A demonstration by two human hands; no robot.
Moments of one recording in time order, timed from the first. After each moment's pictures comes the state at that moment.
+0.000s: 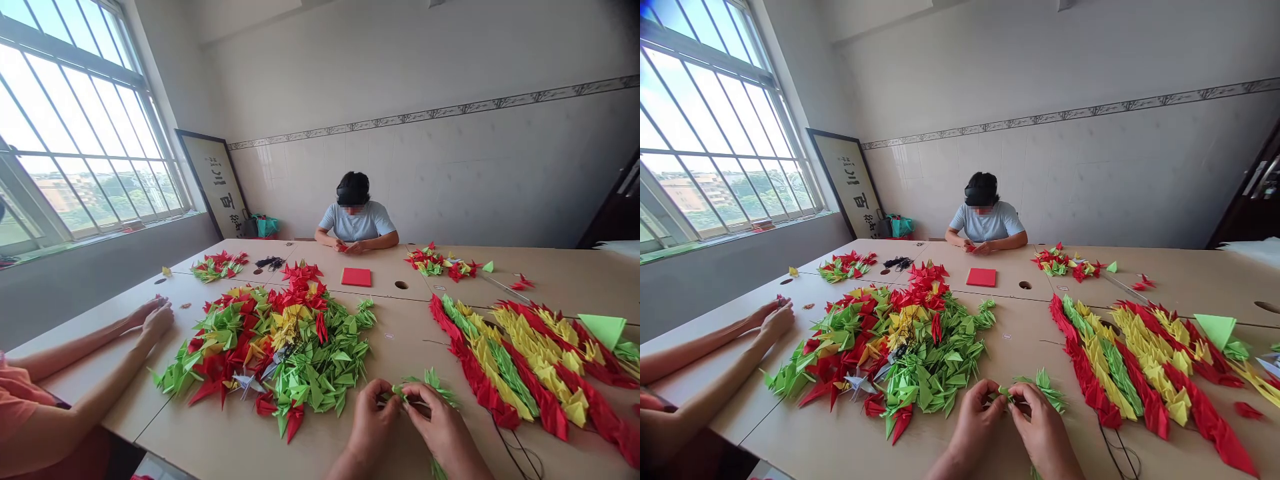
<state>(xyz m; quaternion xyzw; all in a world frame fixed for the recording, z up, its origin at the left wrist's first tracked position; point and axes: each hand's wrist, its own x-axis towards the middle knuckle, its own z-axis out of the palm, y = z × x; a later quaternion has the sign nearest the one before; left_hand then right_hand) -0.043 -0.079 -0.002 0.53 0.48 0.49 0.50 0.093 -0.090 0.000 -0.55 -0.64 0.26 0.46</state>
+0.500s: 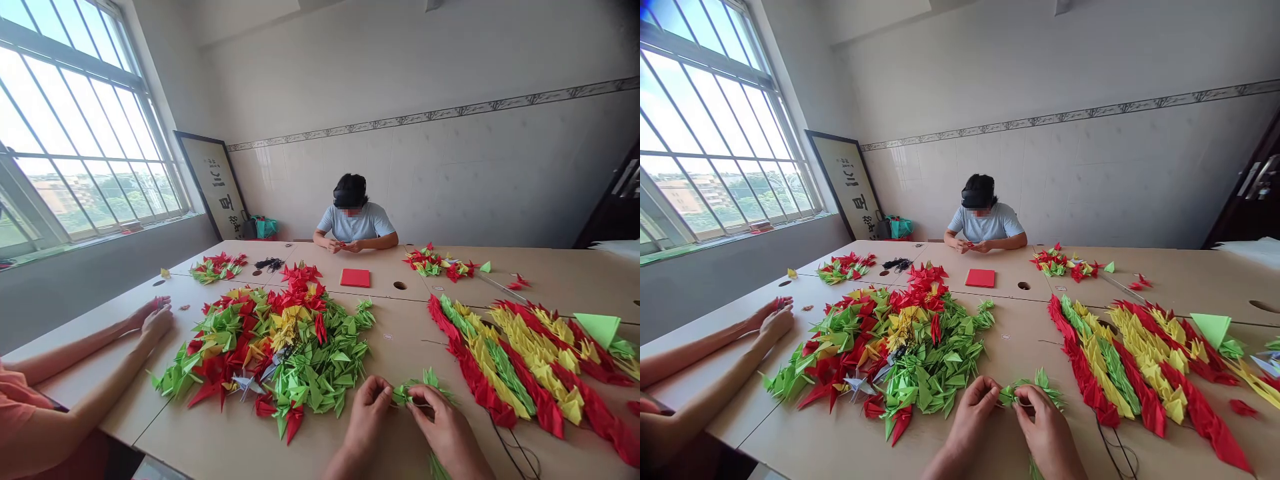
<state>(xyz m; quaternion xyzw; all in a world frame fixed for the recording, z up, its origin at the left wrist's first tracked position) -0.049 -0.075 0.005 0.45 0.40 0.50 0.62 0.100 -0.091 -0.001 -0.56 -0.66 0.19 0.46</state>
